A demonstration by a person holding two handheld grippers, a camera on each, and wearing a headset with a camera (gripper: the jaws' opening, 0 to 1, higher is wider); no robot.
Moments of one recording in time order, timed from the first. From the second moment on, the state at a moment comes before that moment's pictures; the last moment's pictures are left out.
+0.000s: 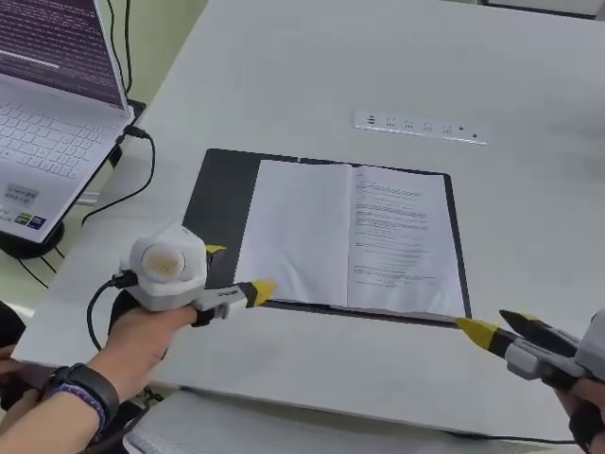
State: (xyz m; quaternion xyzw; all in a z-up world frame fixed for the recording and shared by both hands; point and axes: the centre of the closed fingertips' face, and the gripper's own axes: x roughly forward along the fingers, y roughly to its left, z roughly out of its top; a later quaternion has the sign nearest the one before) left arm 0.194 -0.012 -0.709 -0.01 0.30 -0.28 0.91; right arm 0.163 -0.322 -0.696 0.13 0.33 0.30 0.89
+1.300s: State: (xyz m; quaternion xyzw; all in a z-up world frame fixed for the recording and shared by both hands) left arm 0.215 -0.078 -0.683 0.01 0.28 -0.34 0.90; right arm 0.150 -0.332 -0.704 0.12 0.34 0.30 0.88
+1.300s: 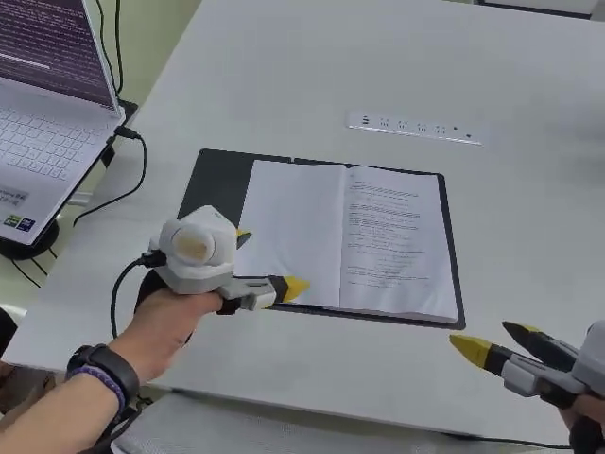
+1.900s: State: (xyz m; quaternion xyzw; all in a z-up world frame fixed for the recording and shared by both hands) left arm 0.227 -0.155 -0.687 0.03 0.28 -0.40 0.87; right arm 0.151 -0.336 -0.702 0.12 0.34 0.30 0.88
